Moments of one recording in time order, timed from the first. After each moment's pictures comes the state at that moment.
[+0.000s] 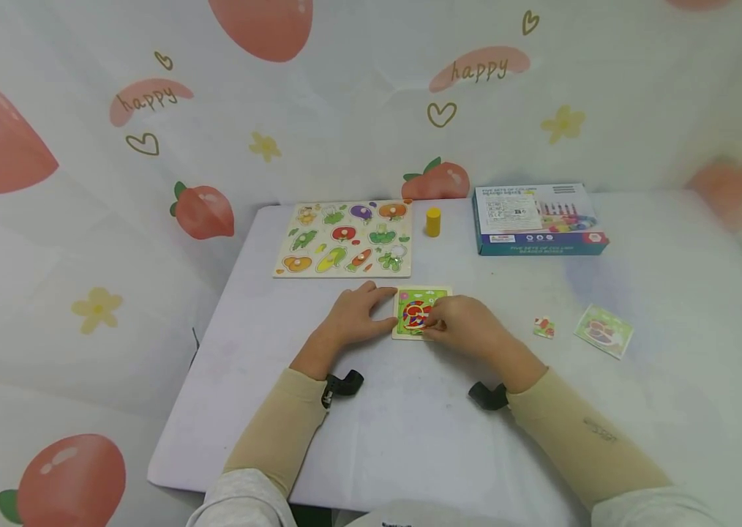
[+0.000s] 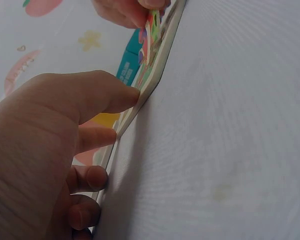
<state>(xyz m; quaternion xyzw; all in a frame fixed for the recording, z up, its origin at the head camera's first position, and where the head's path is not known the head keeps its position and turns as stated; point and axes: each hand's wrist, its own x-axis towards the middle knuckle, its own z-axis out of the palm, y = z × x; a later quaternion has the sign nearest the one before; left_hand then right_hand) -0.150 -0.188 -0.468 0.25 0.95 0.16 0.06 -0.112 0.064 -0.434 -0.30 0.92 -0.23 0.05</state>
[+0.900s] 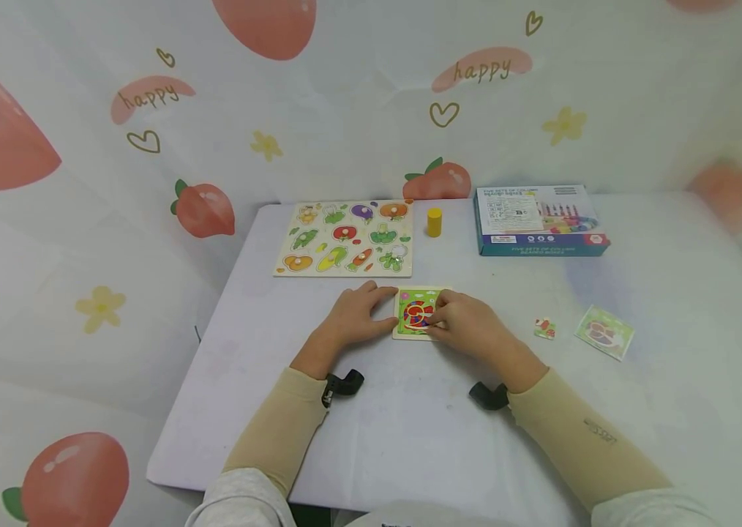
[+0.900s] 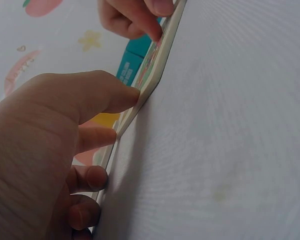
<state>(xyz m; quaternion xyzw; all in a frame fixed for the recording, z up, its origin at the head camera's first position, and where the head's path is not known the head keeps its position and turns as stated) -0.150 -0.188 -0.467 0.25 0.95 0.16 0.06 -0.112 0.065 -0.440 -0.28 0.94 -0.20 0.05</state>
